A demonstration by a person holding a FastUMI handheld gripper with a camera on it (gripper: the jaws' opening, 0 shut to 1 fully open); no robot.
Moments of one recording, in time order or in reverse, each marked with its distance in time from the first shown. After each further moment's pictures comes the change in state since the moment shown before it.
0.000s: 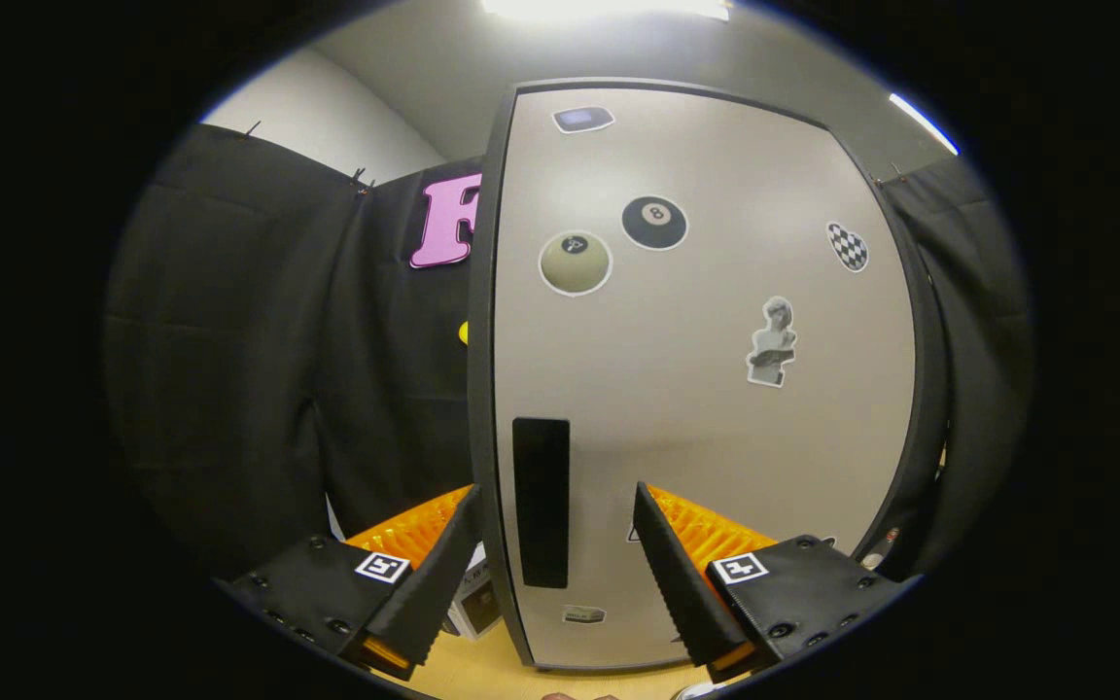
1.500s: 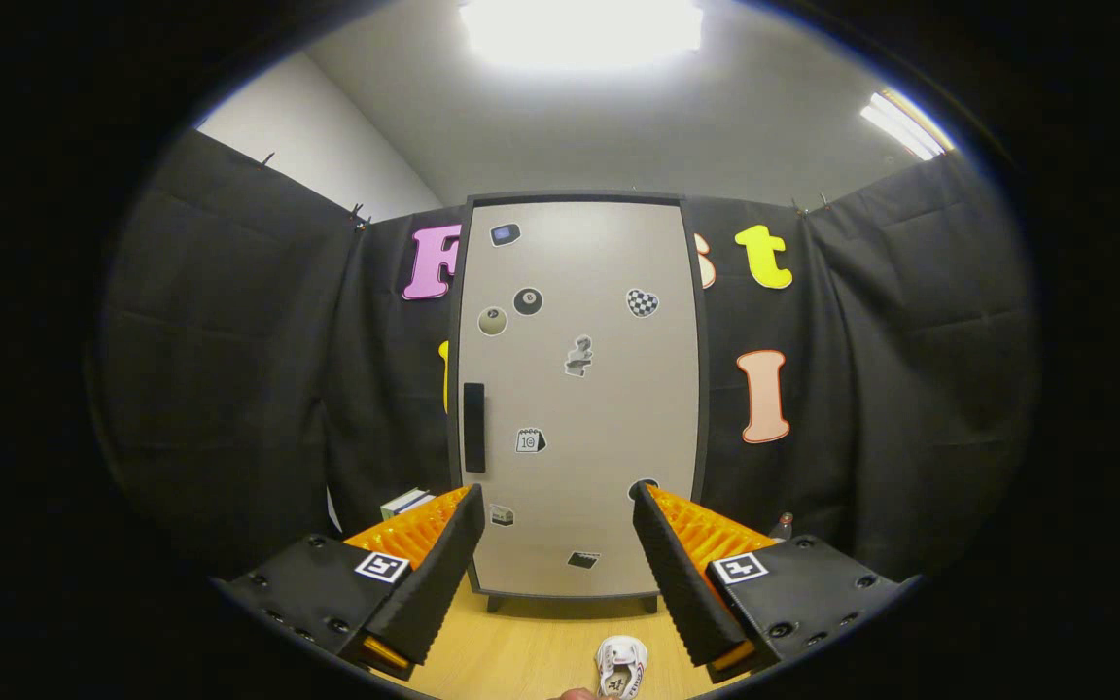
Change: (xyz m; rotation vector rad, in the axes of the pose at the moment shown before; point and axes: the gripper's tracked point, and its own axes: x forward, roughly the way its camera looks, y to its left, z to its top) arm -0.270 -0.096 -0.017 -0.007 -0.087 -0.060
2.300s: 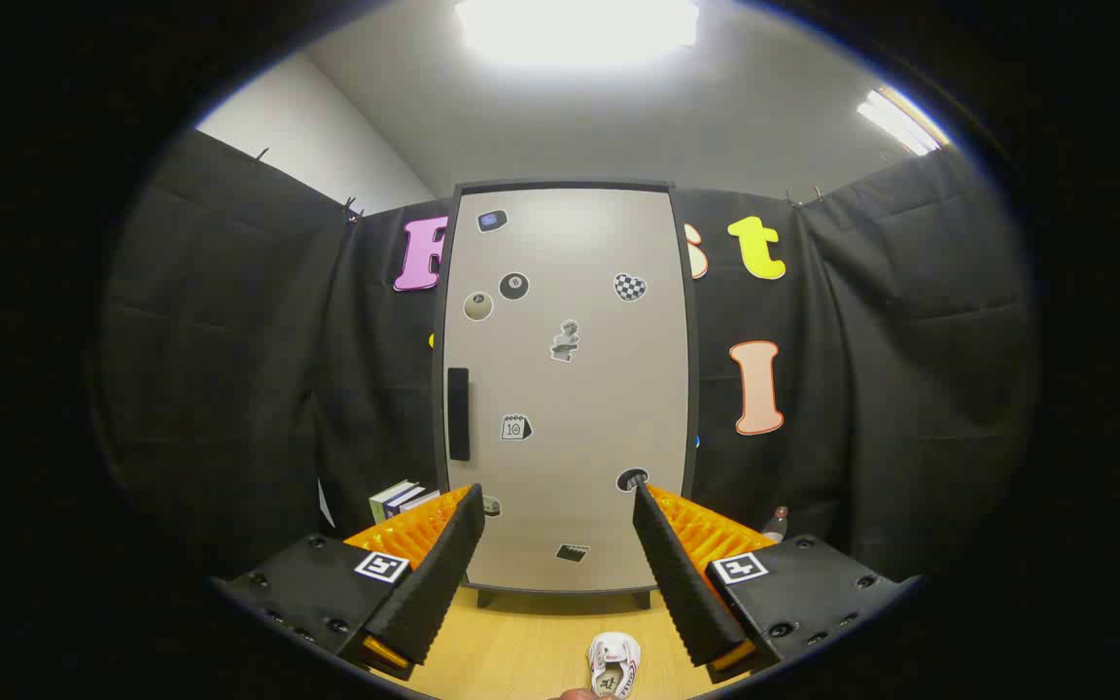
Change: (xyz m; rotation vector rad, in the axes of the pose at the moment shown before) arm 0.002 -0.013 -0.013 0.005 0.012 -0.013
